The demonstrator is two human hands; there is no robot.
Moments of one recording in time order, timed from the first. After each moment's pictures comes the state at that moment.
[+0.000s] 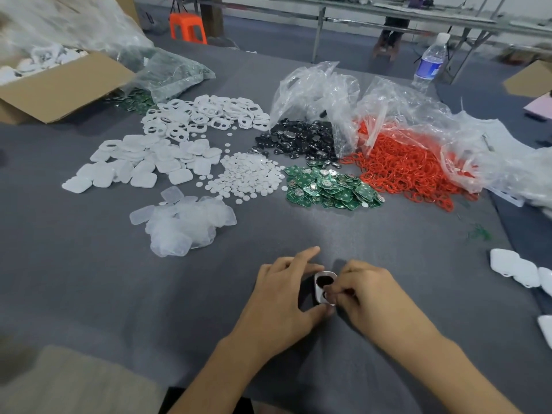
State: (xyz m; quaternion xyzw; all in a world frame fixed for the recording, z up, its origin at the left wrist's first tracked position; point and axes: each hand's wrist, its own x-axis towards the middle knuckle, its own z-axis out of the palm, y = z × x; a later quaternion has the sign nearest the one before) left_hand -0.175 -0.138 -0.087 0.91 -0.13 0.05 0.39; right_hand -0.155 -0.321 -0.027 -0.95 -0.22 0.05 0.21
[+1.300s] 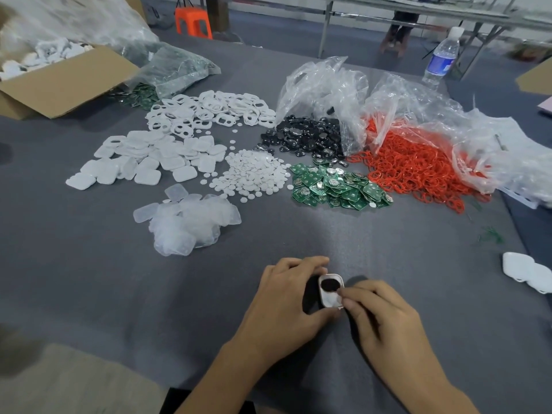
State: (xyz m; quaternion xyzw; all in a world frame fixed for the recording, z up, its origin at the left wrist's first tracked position) left_hand -0.176 -0.138 -0.086 0.91 -0.12 0.07 0.38; right_hand -0.189 -0.327 -0.064 -0.91 -0.19 -0.17 0.34
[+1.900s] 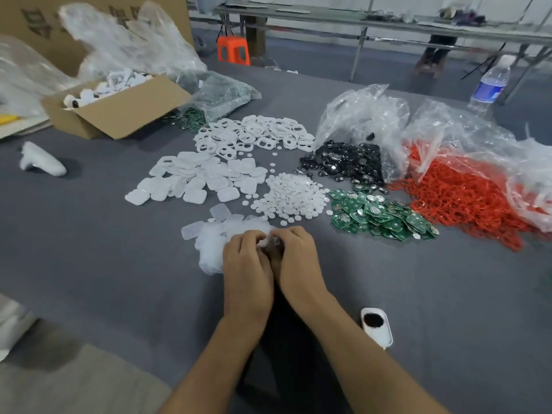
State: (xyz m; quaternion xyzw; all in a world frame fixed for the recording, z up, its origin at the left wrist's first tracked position) left_hand -0.137 -0.055 -0.068 0.86 0.18 0.25 0.40; right_hand -0.085 -0.137 -0.059 -0.89 -0.17 -0.01 0.43
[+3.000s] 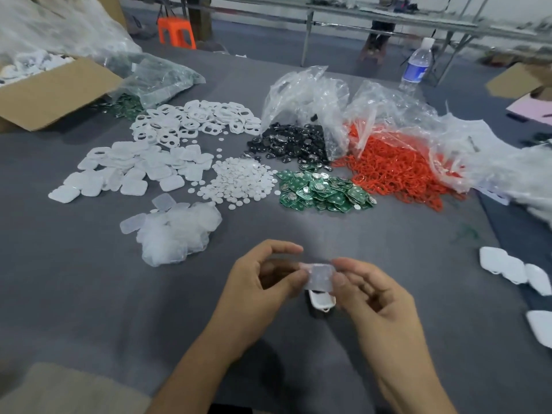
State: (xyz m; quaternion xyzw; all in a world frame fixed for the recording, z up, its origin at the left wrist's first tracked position) left_hand -0.183 -0.117 -0.028 0.67 -0.01 -0.01 0.74; right_hand -0.199 -0.292 -0.017 -0.68 0.05 -0.02 0.73
